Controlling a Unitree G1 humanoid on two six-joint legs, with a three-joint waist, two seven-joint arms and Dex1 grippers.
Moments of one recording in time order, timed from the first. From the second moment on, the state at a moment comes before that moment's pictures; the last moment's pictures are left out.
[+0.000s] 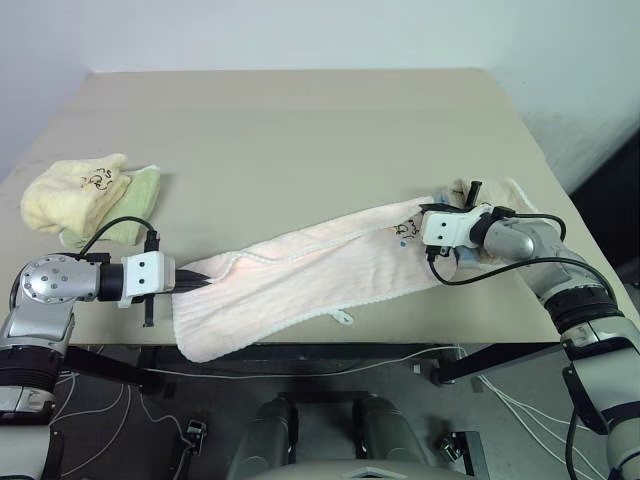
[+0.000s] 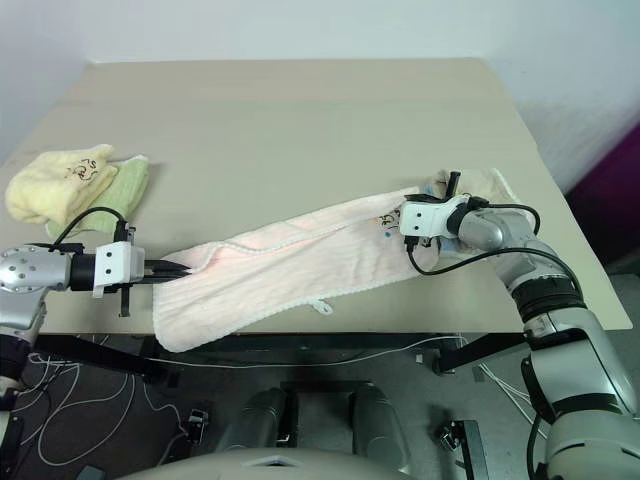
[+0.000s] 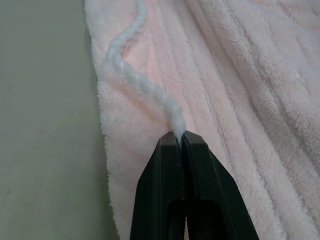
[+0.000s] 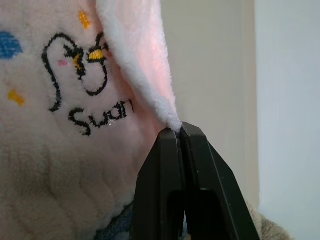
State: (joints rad) left arm -0.35 0.90 0.00 0.47 -0.19 -0.49 -1.33; right arm -0.72 -0.76 0.31 0.65 -0.49 -0.46 0.44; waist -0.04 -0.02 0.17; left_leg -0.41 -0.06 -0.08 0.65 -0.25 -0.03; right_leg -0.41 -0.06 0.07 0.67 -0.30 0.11
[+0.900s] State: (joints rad) left arm -1.07 0.80 0.18 0.94 -0.18 -0.26 -0.79; right arm -1.04 -0.82 0.04 0.63 -0.12 -0.32 0.67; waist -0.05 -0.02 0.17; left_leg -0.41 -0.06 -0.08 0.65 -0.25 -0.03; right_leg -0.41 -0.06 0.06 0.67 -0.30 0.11
